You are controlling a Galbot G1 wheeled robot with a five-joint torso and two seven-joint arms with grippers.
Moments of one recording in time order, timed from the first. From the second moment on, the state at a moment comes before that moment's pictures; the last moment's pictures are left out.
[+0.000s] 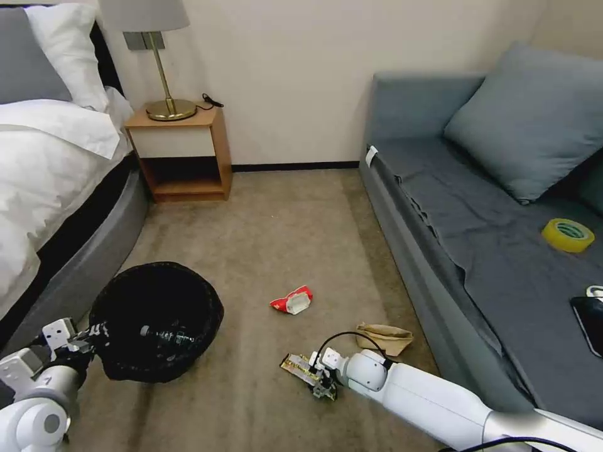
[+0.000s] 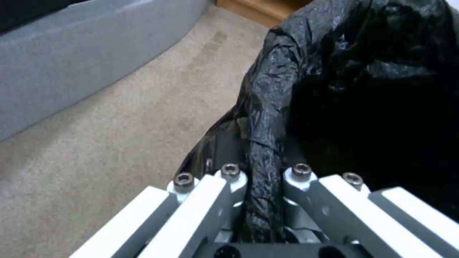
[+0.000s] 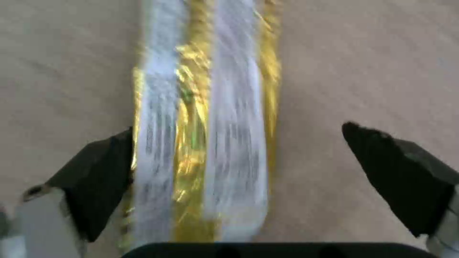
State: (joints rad) left arm 1.53 -1.30 -1.04 -2.00 -0.73 0.51 -0.06; right arm -0.60 1.09 -0.73 1.20 0.32 -0.56 -0.14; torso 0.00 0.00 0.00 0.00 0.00
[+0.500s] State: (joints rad) left arm 1.53 -1.30 -1.04 -2.00 -0.73 0.50 -0.06; right arm -0.60 1.06 -0.73 1.23 0.34 -0.56 -0.12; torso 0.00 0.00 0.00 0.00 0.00
